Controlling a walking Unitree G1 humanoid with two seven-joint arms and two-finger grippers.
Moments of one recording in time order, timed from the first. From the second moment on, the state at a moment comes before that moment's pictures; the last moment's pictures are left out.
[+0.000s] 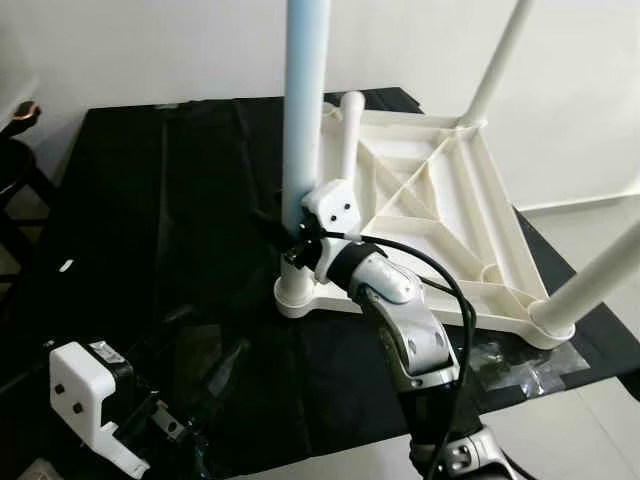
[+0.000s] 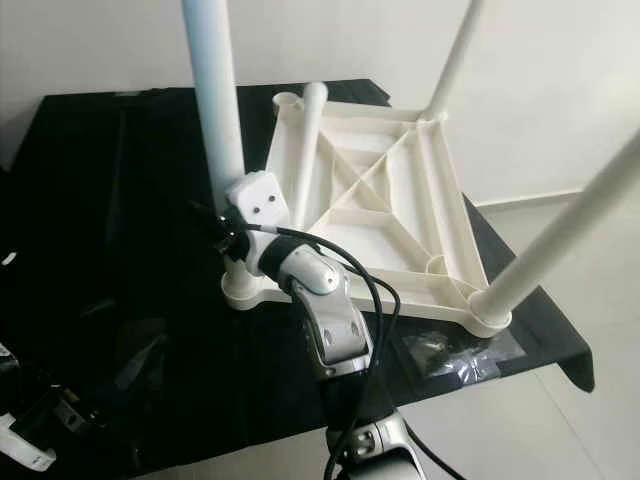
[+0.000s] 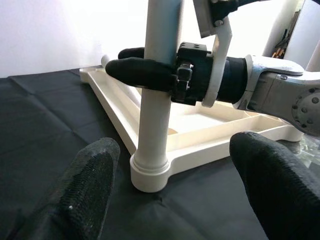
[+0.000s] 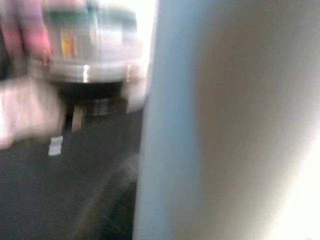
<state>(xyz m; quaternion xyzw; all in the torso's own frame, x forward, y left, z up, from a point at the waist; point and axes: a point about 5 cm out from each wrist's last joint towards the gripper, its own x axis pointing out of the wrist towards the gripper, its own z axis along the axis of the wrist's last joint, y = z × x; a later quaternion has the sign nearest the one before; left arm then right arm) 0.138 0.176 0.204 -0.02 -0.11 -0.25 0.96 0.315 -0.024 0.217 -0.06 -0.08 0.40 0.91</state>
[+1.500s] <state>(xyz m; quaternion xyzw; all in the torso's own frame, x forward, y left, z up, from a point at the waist) 0.123 0.171 0.214 -0.01 -0.10 -0.25 0.96 0.362 -0.043 0.240 -0.16 -0.03 0.71 0.68</state>
